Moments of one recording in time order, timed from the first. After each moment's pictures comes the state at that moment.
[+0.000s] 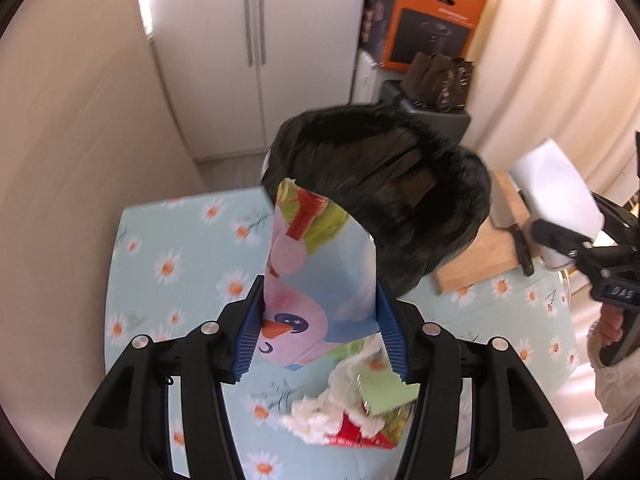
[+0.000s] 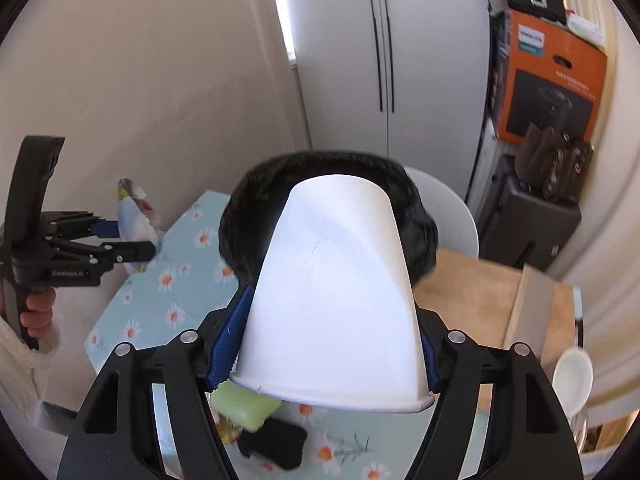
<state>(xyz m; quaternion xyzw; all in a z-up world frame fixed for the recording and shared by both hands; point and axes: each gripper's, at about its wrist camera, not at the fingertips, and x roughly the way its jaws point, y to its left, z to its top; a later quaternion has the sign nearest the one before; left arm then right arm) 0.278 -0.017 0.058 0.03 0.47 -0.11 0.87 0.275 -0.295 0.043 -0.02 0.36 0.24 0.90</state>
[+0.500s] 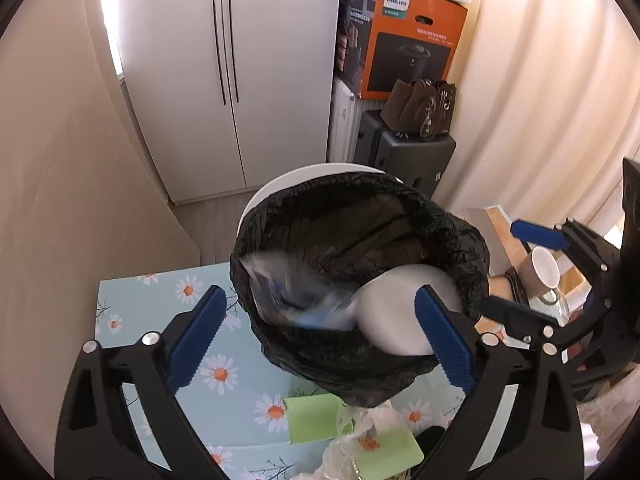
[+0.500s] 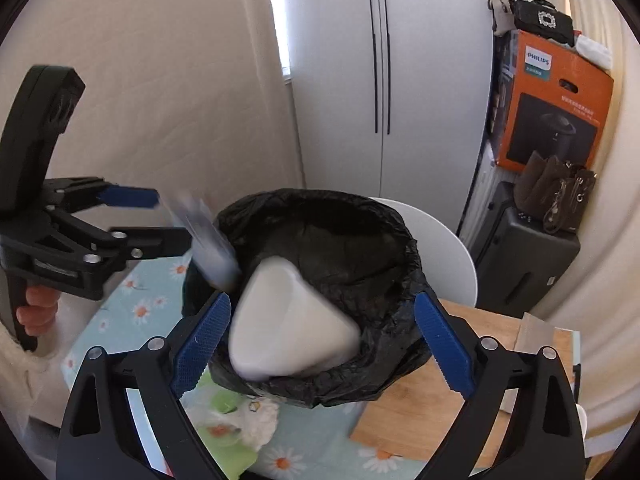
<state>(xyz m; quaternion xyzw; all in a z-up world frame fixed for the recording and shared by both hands) 0.353 -0.049 0.072 0.04 0.43 -0.14 0.89 0.321 -0.280 0.035 -0.03 0.34 0.23 0.91</state>
